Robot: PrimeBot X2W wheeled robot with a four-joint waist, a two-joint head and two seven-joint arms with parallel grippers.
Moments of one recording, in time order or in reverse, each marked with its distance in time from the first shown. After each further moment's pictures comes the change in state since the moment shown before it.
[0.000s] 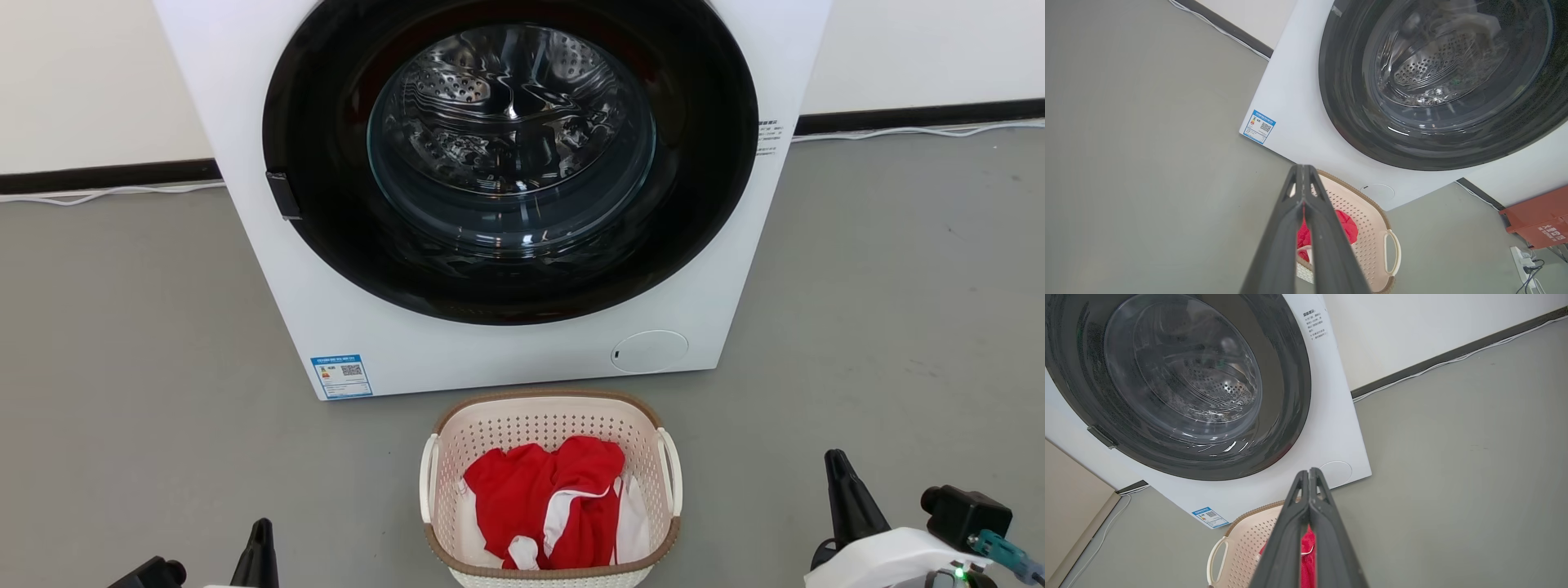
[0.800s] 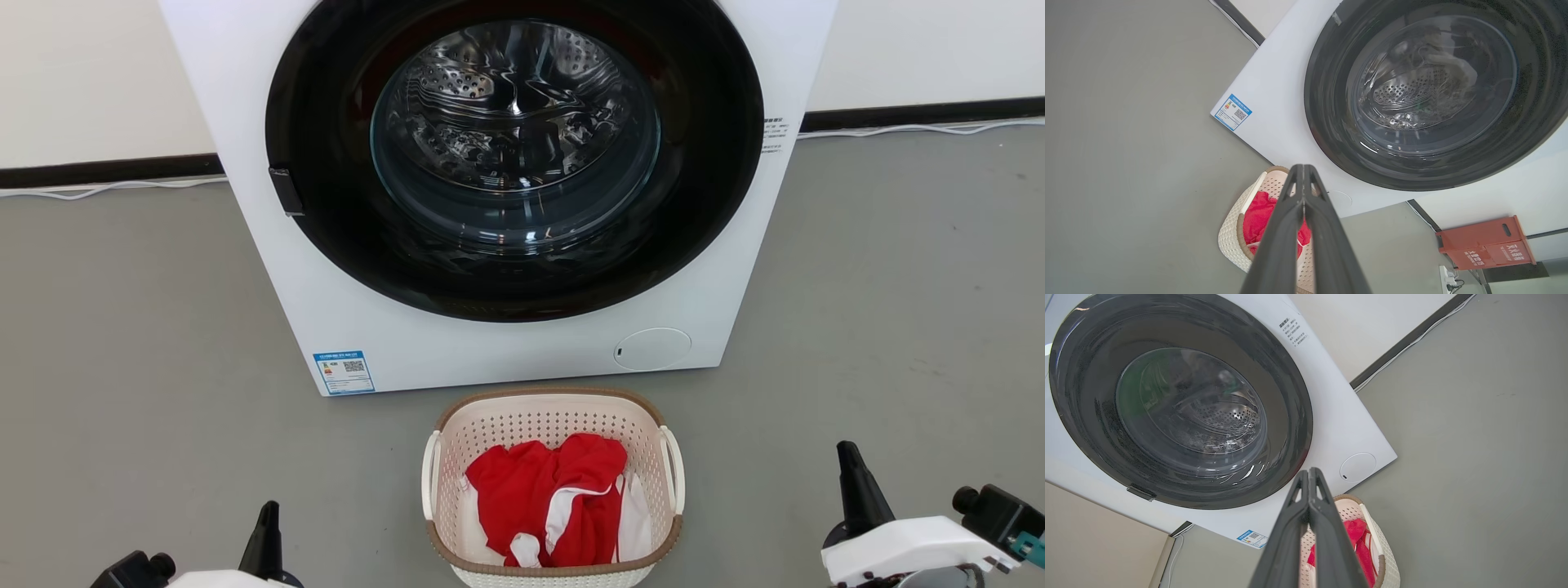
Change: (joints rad) left arm -0.018 -0.014 0.018 -0.029 -0.228 -0.035 0.068; right arm -0.001 0.009 -0.020 -0.045 0.301 0.000 0.068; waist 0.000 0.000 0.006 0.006
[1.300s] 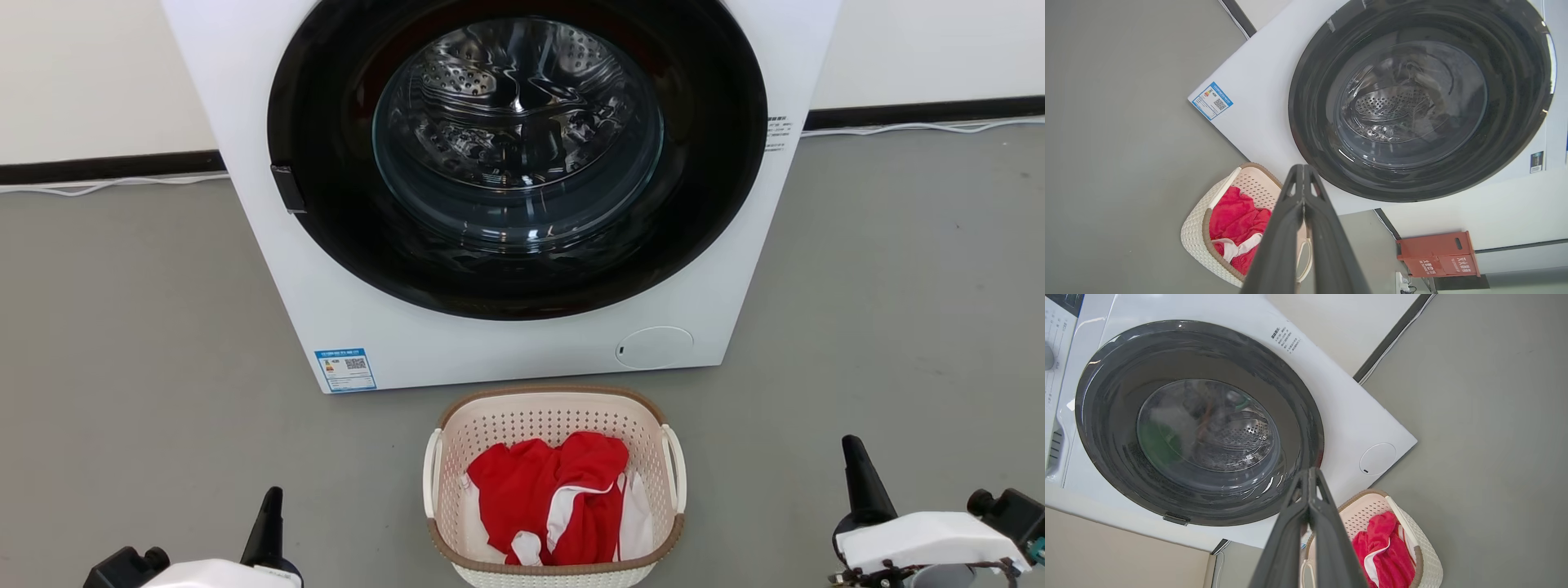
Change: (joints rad) left arm -0.016 -0.004 0.010 -0.017 -0.149 -0.017 0.042; right arm -0.002 0.004 -0.012 -0.026 0.191 0.000 0.041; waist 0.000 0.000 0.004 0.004
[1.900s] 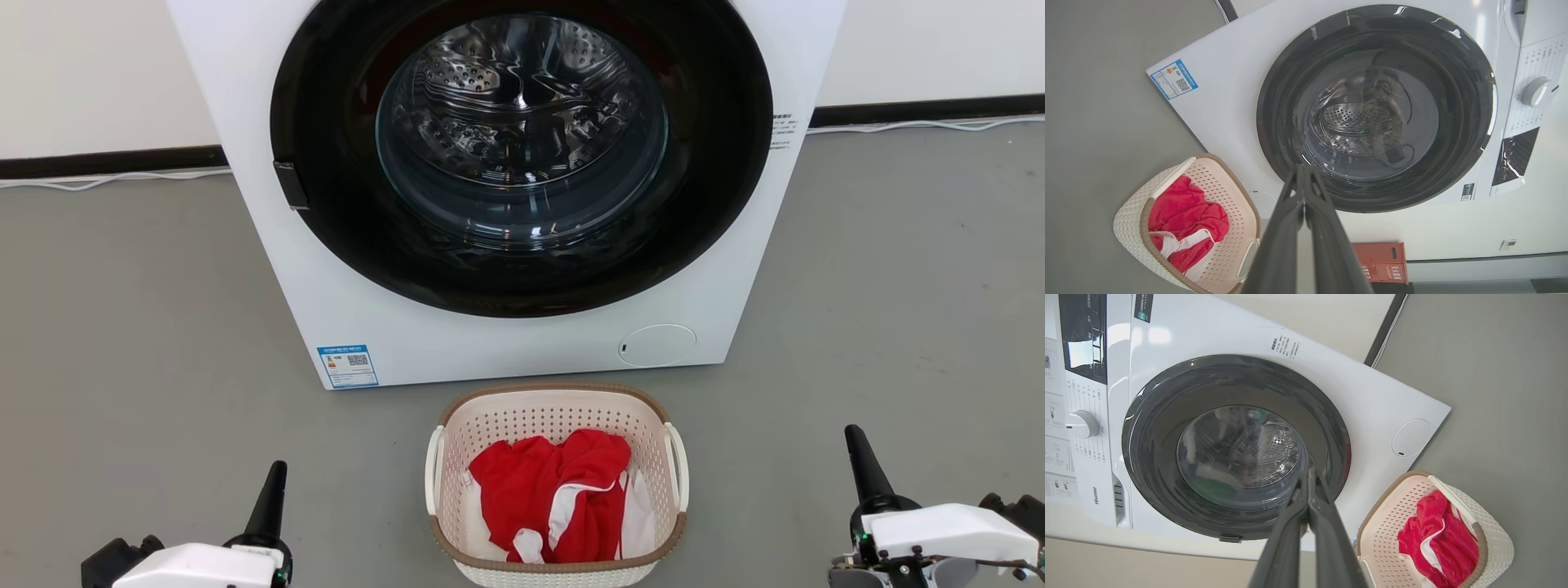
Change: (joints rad) left arm -0.025 -0.008 0.020 -0.027 -0.219 -0.035 0.063; right arm -0.001 0.003 -0.014 -0.048 0.288 0.000 0.062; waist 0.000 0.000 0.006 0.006
